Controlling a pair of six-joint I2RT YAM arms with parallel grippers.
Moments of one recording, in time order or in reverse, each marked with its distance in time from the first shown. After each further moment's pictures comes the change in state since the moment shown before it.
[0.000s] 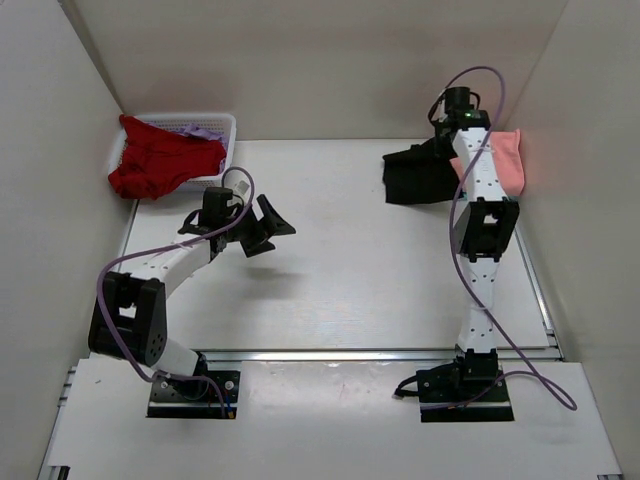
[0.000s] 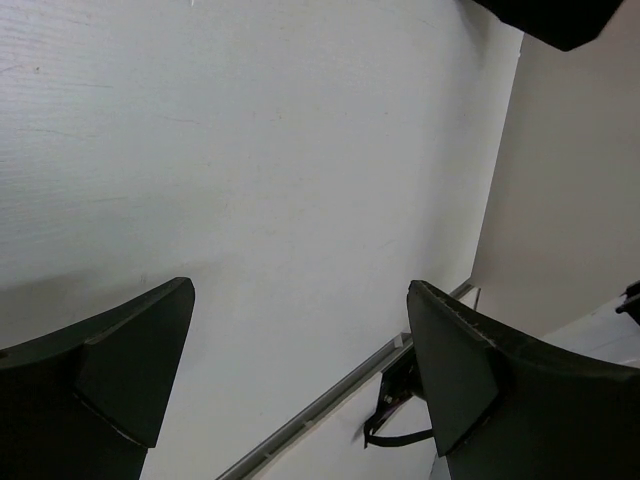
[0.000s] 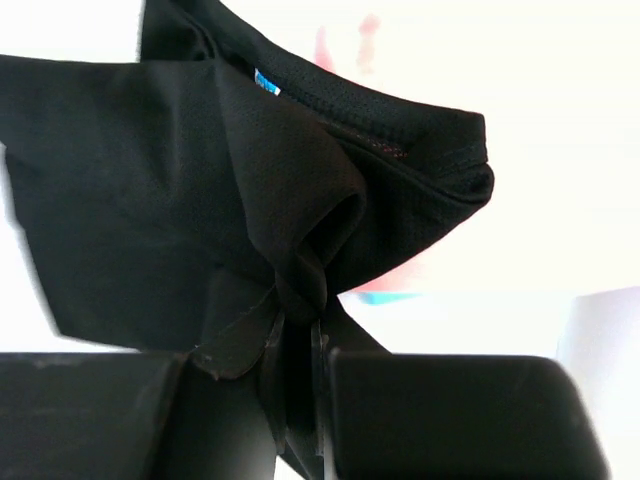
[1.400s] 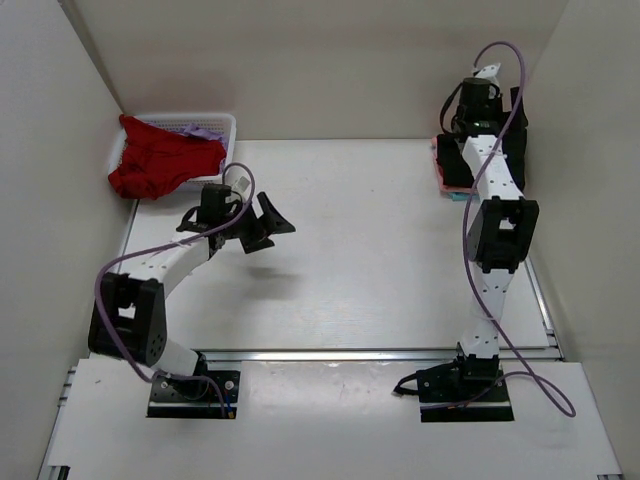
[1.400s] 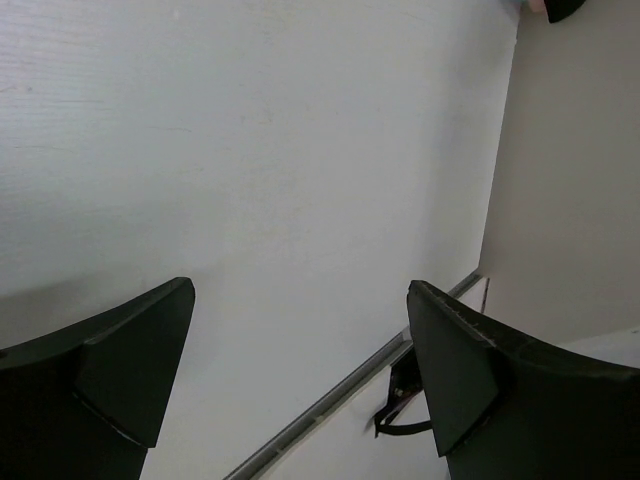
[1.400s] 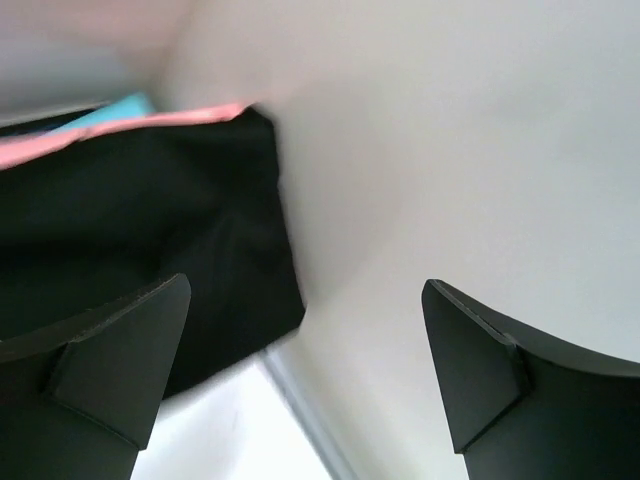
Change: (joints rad) left arm 0.013 0.023 0.023 -0.009 0.026 0.044; right arm -0.063 -0.231 -0.392 0.729 0.661 -0.323
